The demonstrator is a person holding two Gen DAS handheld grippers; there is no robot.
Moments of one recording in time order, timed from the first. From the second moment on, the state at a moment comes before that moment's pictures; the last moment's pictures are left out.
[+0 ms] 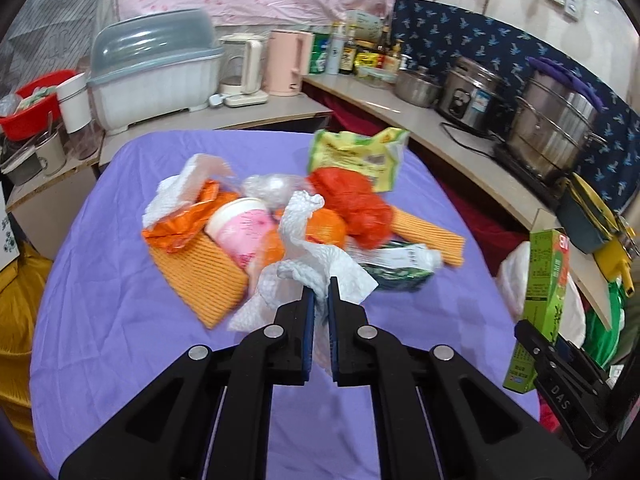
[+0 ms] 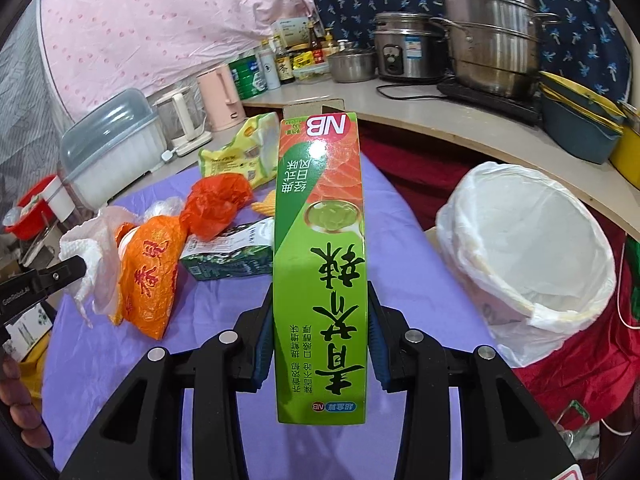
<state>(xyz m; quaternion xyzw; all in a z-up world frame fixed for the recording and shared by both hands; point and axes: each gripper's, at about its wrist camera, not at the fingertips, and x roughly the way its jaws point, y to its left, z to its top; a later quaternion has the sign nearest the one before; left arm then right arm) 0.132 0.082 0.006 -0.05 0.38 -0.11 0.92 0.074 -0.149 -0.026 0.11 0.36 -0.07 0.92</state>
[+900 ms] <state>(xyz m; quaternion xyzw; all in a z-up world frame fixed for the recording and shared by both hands) 0.091 -0.171 0.014 0.02 0.40 -0.33 0.86 -0.020 -0.351 -0.039 0.20 0.34 -0.23 0.89</state>
